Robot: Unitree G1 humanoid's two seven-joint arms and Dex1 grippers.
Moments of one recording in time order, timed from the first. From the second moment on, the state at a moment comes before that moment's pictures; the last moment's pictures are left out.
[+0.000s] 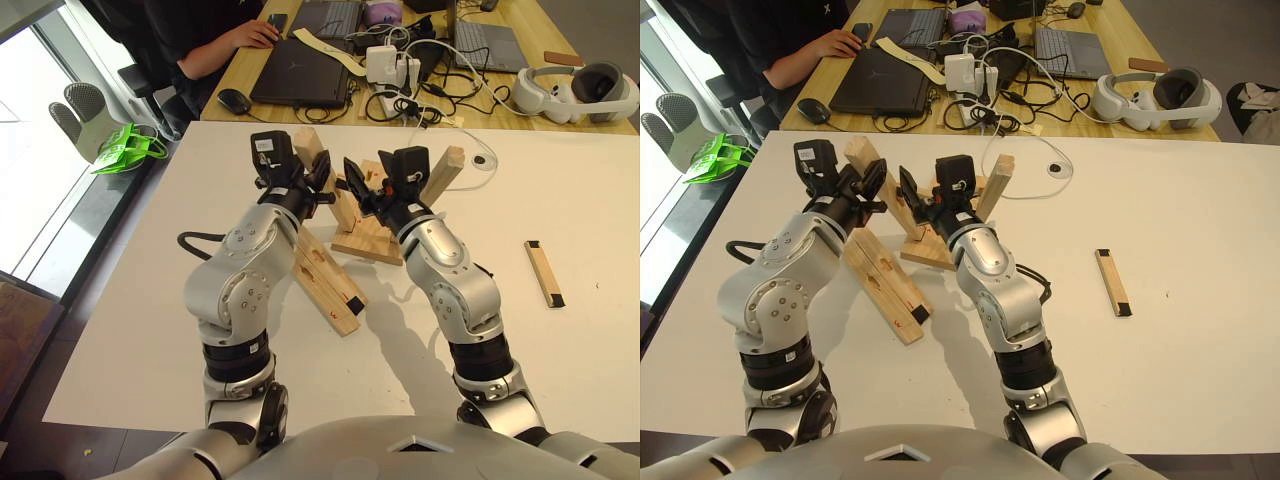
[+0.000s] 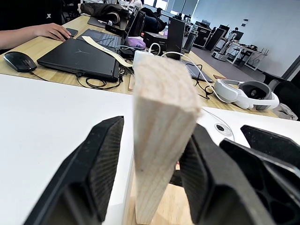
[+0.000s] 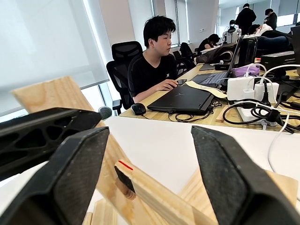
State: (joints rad) left arm -0.35 0.03 0.08 -0.53 -0.46 0.99 0.17; right arm -0.31 0.09 0.28 -0.24 0.25 0.49 0.01
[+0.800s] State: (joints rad) left arm -0.42 -0.04 0.17 -0.57 -0.49 0.99 0.19; right arm -0.30 0.08 0.36 -0.20 0.13 0.68 -0.04
